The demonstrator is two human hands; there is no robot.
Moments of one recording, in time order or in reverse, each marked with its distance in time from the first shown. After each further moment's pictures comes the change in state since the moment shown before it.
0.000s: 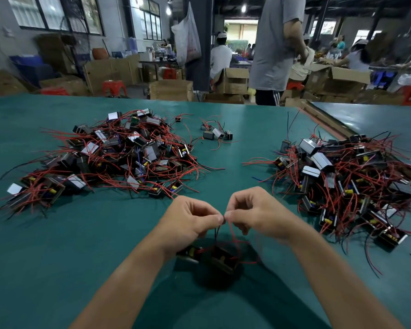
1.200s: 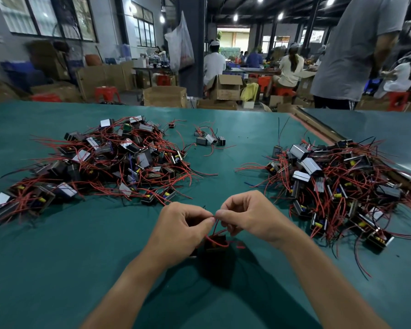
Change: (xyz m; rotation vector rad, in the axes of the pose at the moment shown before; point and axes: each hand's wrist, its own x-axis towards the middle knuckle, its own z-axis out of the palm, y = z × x) left_hand 0.001 -0.012 0.000 0.282 0.124 0.236; right_hand 0.004 0.010 -0.002 0.089 0.067 -0.012
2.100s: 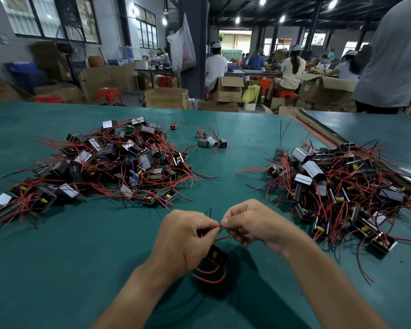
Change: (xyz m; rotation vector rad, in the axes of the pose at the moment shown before) left_hand -0.001 -0.006 0.010 0.365 0.136 0.337; right_hand -0.002 -0.009 0.000 -0.041 -0.064 0.288
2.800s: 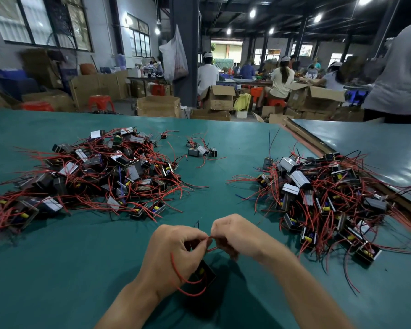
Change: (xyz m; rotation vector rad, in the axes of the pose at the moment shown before) left_hand 0.000 0.005 0.005 -0.045 0.045 -0.058; right_hand 0.003 0.000 0.006 -0.125 0.039 -0.042
